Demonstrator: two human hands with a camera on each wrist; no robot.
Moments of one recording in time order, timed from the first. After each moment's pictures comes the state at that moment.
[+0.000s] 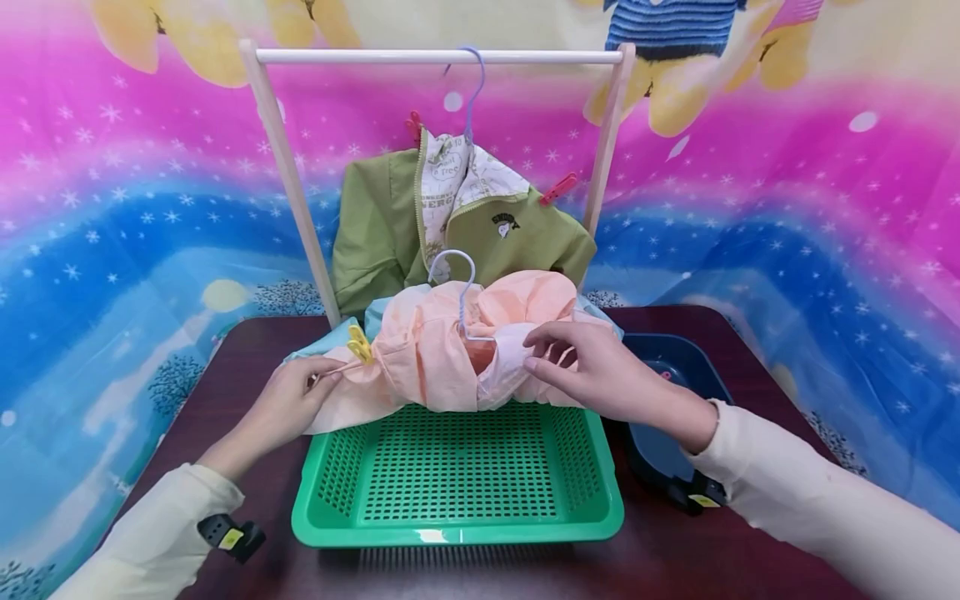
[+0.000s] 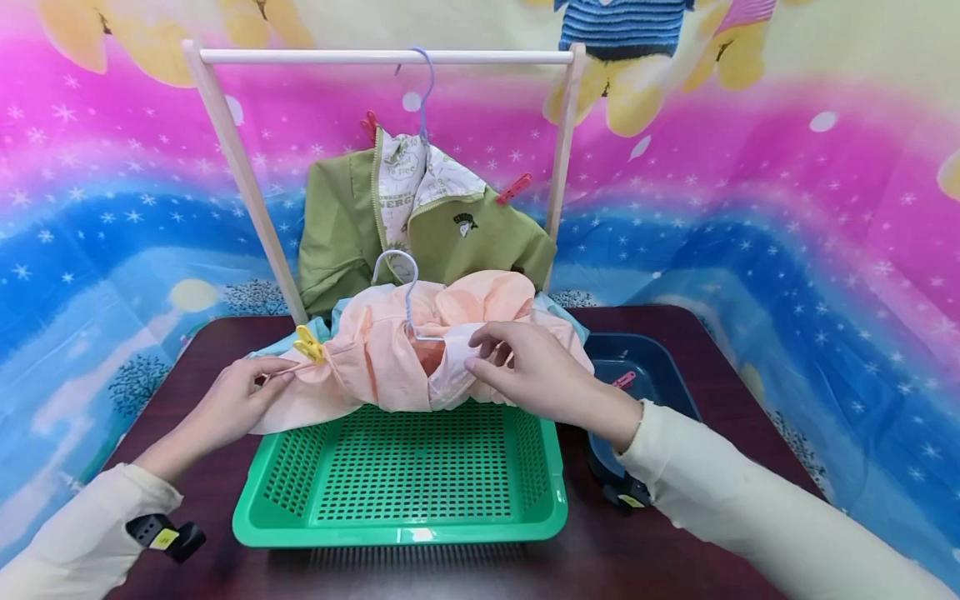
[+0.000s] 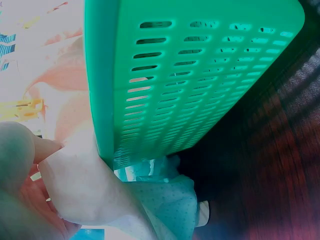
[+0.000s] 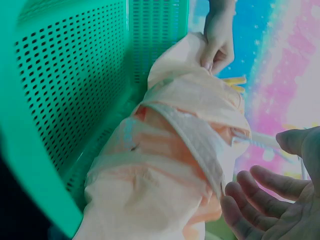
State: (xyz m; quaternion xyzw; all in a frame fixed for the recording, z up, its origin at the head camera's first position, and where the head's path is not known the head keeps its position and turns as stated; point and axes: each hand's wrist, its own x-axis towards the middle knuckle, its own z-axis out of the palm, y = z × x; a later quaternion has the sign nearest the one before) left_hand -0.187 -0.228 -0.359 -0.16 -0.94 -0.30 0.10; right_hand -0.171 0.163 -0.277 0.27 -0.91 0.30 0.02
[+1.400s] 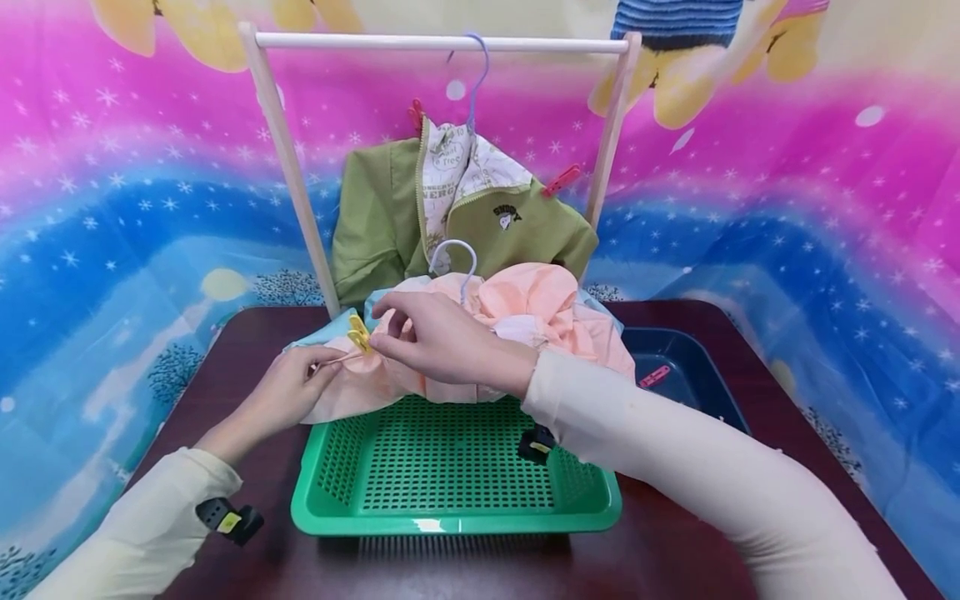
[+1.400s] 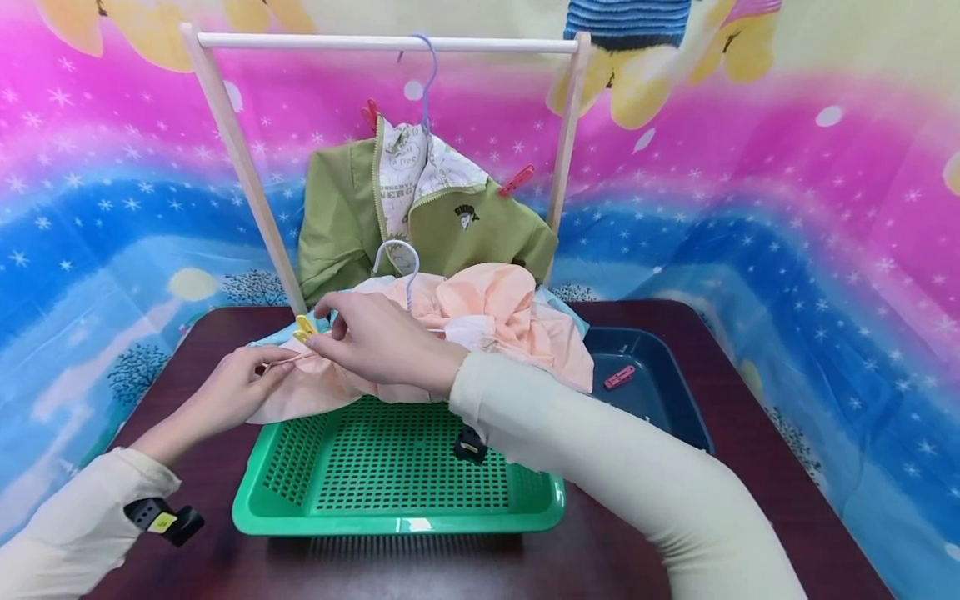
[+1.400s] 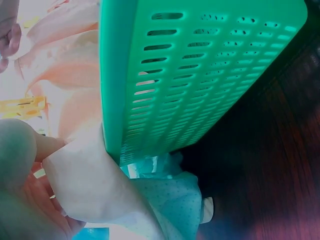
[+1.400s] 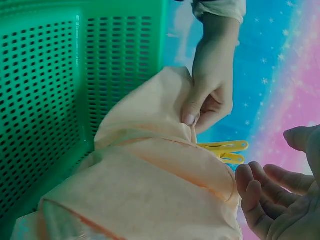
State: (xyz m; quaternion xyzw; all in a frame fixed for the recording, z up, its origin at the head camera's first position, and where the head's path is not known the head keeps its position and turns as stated) left_hand -0.192 -0.230 -0.355 -0.19 -0.93 -0.30 0.08; right_hand -0.200 0.016 -0.260 0.38 -0.87 0.30 -0.02
